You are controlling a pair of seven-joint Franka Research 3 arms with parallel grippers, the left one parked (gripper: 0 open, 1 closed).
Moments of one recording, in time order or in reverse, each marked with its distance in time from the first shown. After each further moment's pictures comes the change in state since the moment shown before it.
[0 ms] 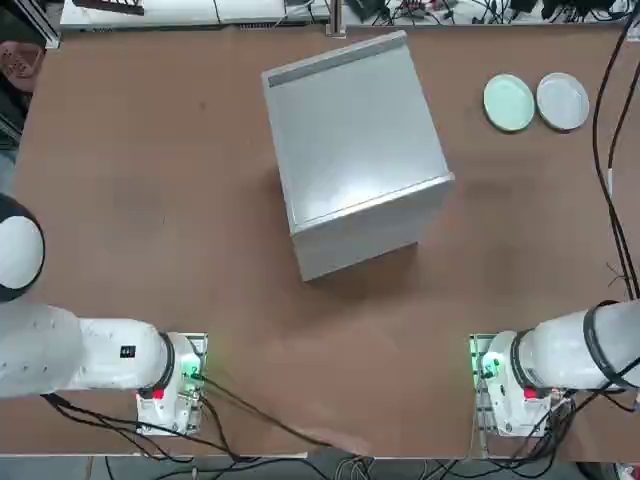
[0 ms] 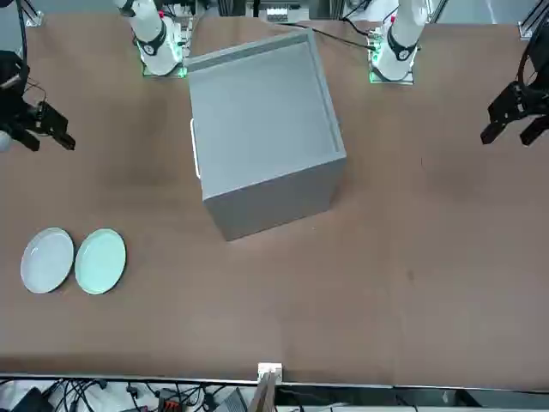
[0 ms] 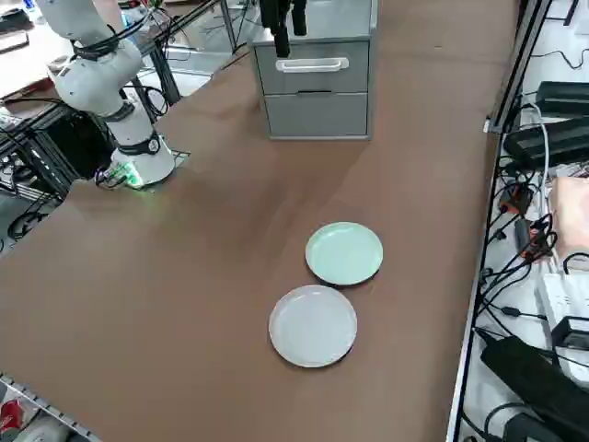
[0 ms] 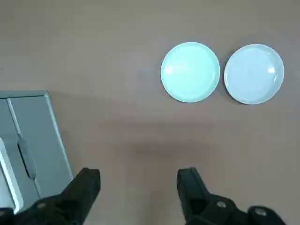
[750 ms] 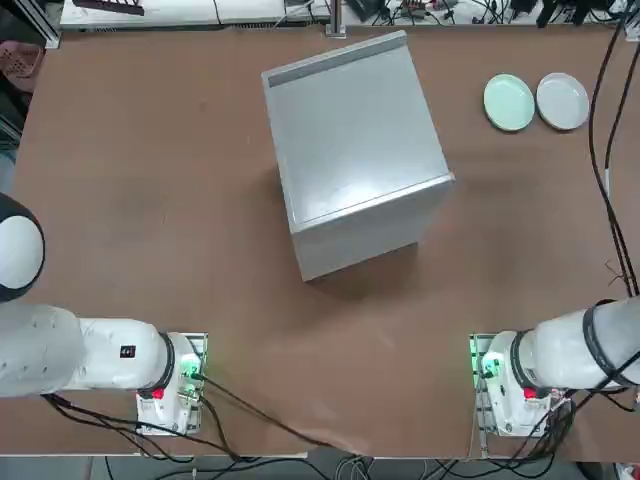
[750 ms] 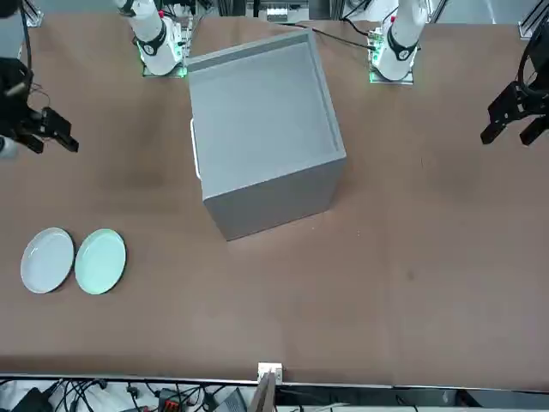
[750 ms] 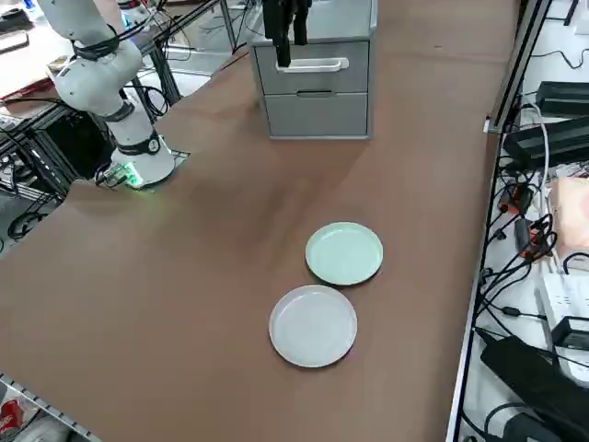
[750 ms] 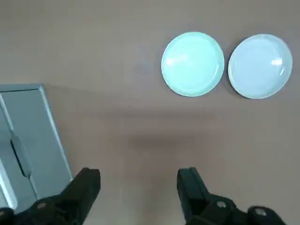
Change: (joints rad) arm 0.000 0.053 0.000 -0.002 0.000 -0.010 -0.003
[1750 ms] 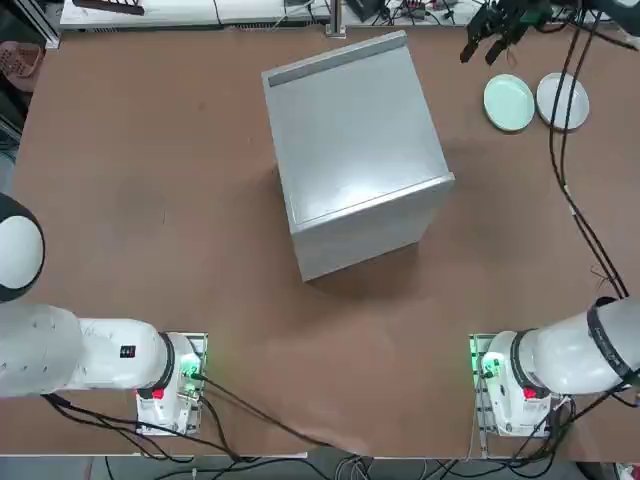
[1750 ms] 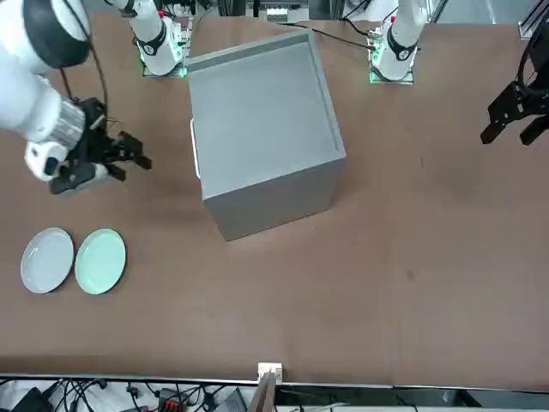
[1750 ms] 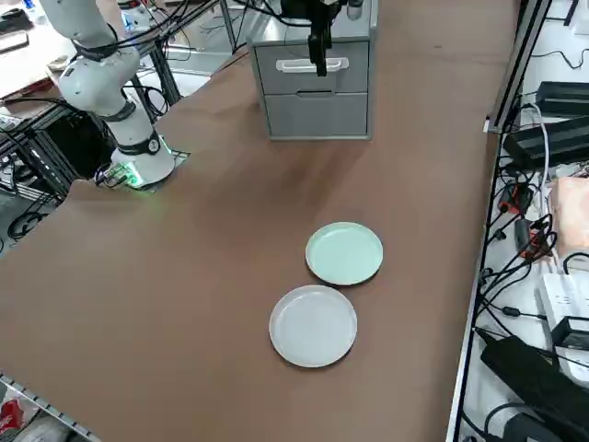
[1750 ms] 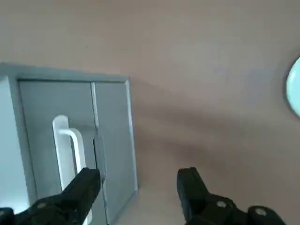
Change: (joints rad) arm 0.139 -0.012 0.014 -0.265 0.317 0.255 -0.095
